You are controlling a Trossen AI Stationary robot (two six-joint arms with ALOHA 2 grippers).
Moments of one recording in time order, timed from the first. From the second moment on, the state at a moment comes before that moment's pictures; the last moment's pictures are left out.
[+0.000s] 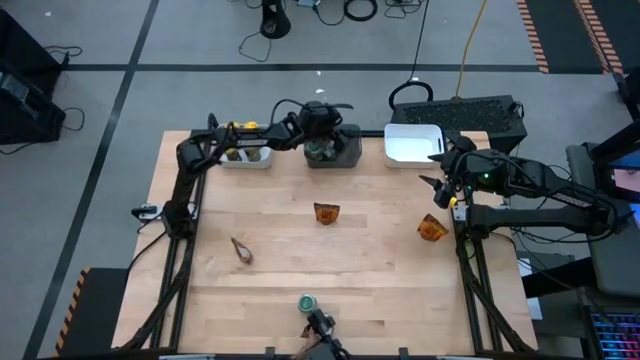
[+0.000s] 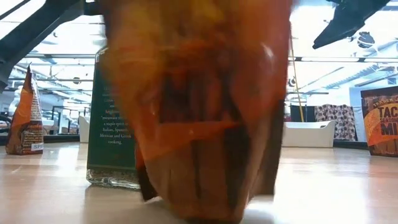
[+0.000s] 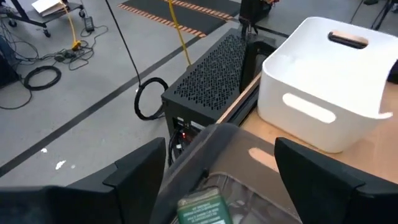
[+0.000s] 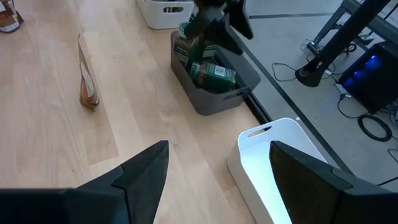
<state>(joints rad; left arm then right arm) 0.54 2.10 1.51 0.14 -0.05 -0.02 -0.20 0.59 0.88 -0.89 0.33 0.01</state>
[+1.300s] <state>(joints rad) 0.54 2.17 1.89 -0.62 0.02 -0.07 -0.20 0.59 0.88 -0.90 0.30 -0.01</state>
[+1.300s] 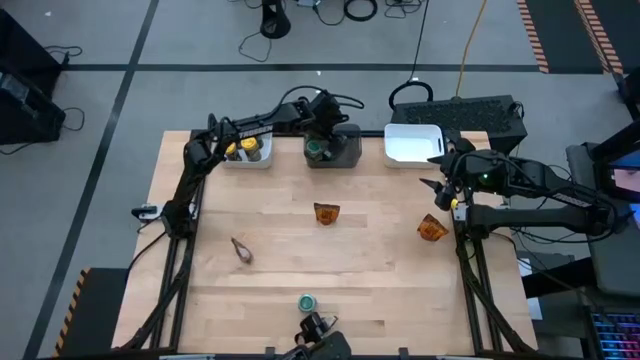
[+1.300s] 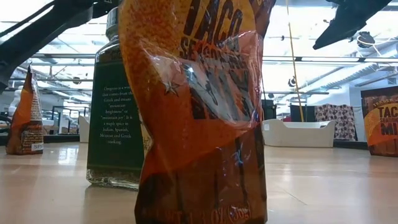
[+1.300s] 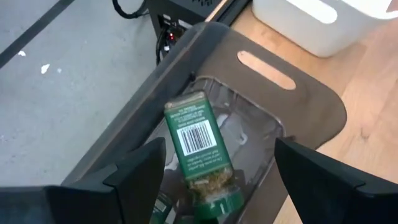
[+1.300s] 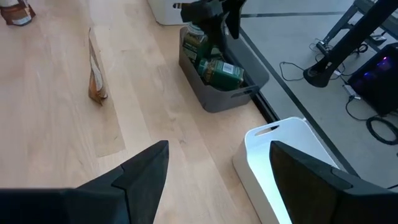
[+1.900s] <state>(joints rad) 0.54 2.17 1.89 -0.68 0.00 -0.04 -0.20 0.59 0.88 -0.89 0.30 -0.02</state>
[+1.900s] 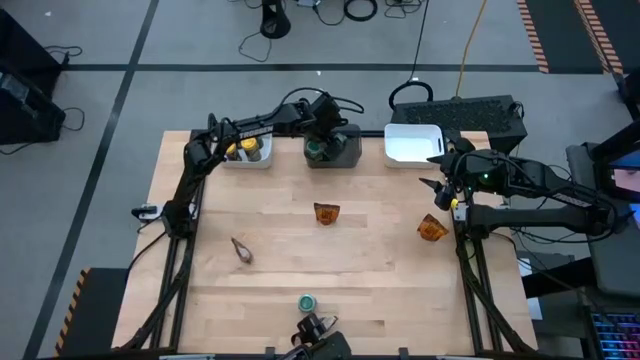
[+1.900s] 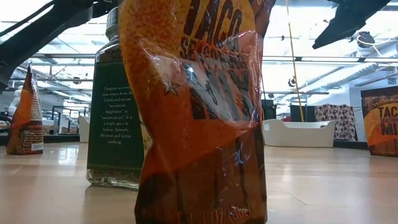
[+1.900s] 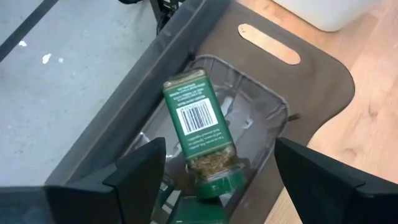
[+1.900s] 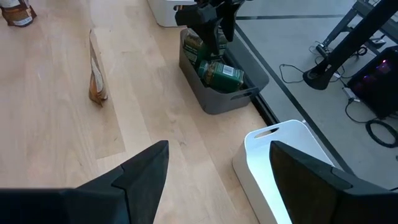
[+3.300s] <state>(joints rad) 0.54 2.26 1.89 -0.77 -0.03 -0.03 -0.20 0.60 0.88 -0.89 0.30 -0.04</state>
